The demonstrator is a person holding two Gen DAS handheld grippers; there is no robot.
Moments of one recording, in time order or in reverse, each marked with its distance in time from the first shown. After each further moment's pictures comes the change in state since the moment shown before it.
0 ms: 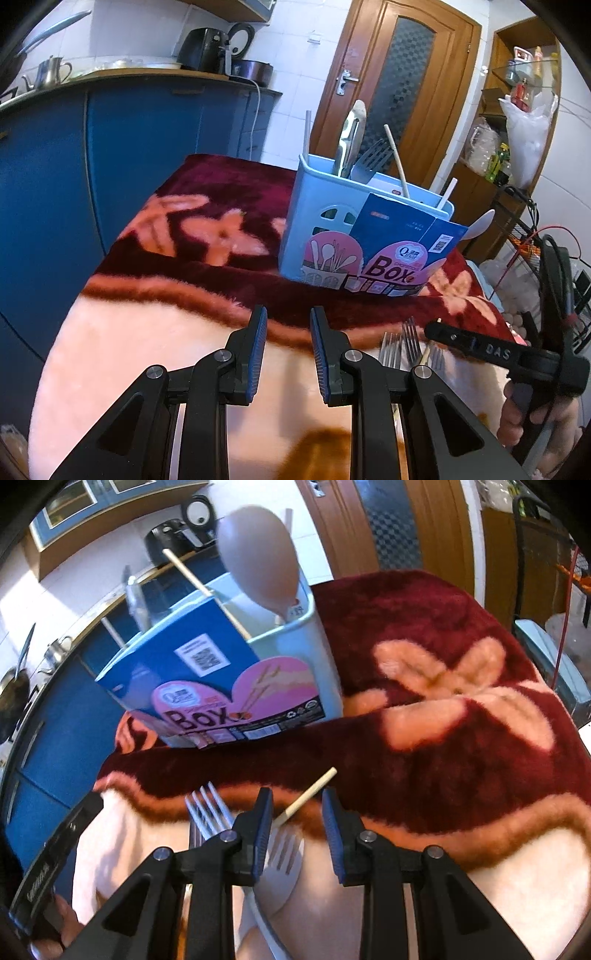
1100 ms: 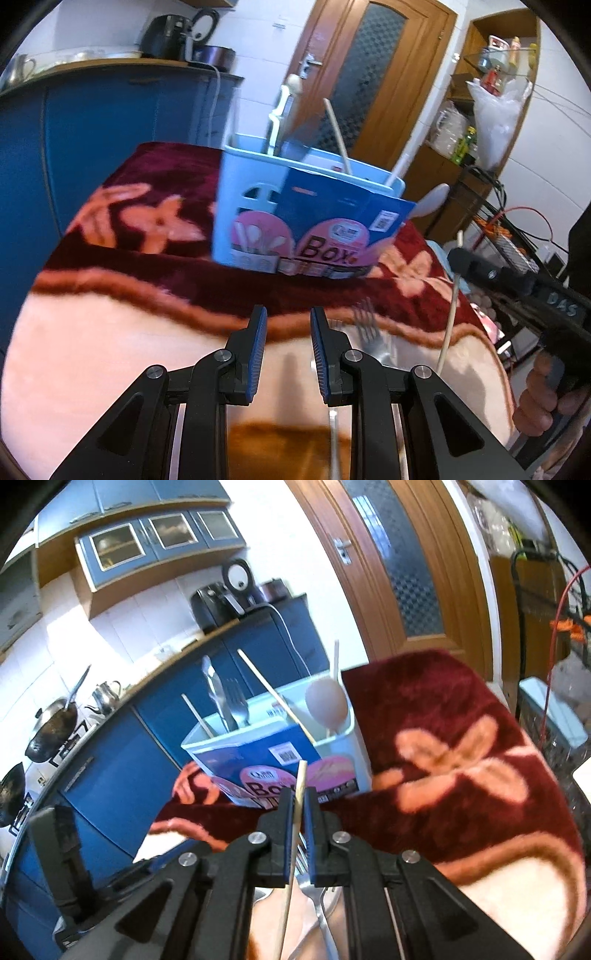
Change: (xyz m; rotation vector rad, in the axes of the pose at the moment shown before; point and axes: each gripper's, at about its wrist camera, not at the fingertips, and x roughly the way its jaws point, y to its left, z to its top) left arm 0.010 -0.038 -0.004 0.045 0.076 -0.157; right arm -0.085 0.012 0.006 -0.049 -0.291 0.145
